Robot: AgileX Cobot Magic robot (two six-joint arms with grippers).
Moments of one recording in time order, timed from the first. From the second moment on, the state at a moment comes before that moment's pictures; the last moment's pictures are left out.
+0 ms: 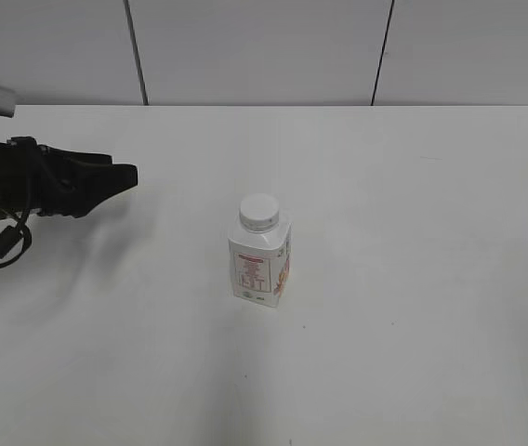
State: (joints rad) left arm 0.06 1.91 -0.72 1.19 -1.05 -0.76; right arm 0.04 -0.01 -0.51 0.09 1.10 -0.05
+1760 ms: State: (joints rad) left arm -0.29 2.25 -0.92 1.22 -1.08 -0.40; right arm 0.04 -0.01 -0.51 0.09 1.09 -0.04
